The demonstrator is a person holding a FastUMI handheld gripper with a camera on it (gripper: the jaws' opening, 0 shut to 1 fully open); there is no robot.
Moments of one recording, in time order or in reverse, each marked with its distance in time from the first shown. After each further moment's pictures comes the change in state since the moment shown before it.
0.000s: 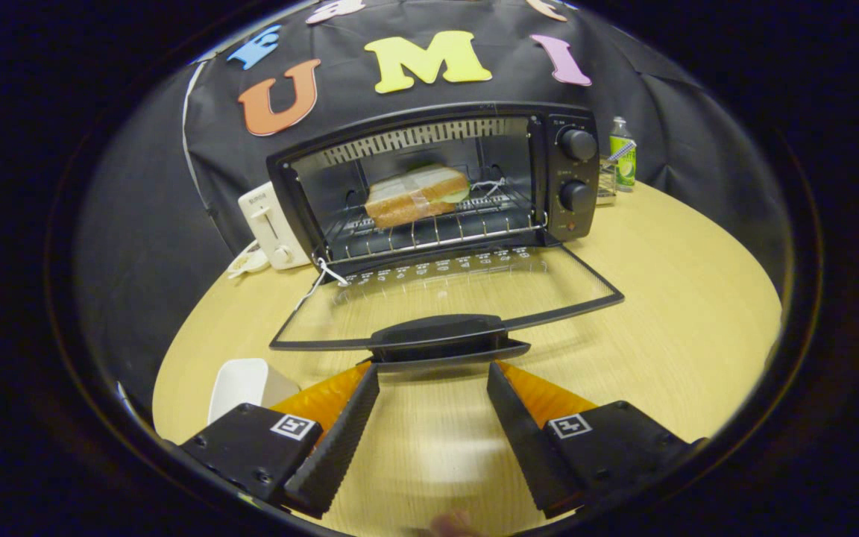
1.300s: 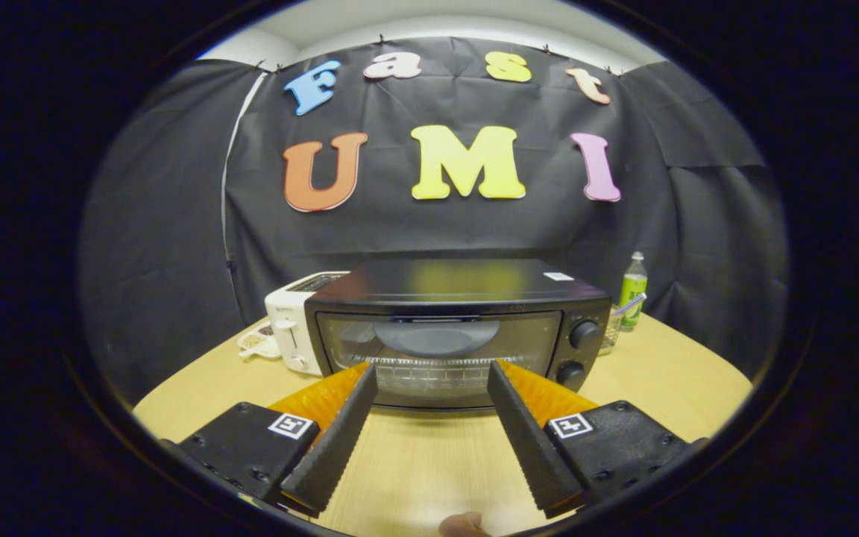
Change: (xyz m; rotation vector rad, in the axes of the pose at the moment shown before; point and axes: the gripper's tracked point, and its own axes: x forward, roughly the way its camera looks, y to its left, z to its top) arm -0.044 0.019 0.155 -0.183 -0.428 0.012
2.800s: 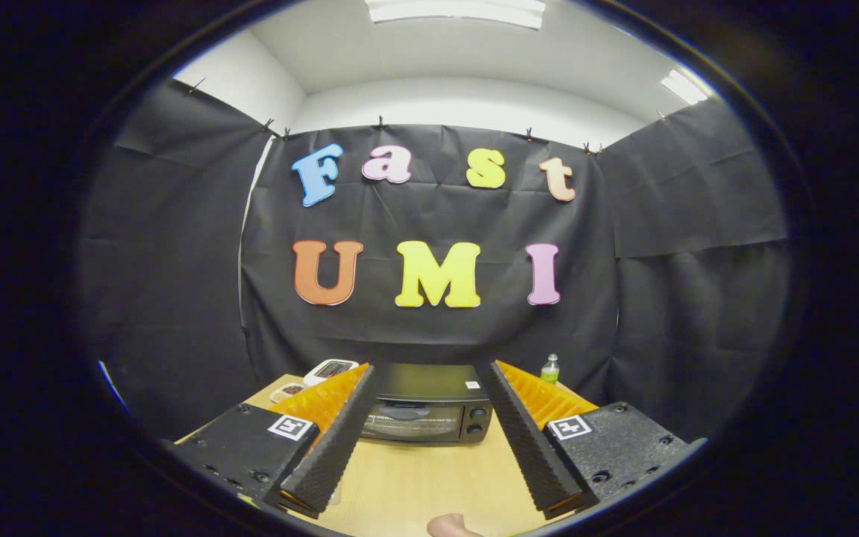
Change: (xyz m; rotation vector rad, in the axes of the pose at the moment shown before) arm -0.209 -0.014 0.199 -0.020 -0.202 -0.052
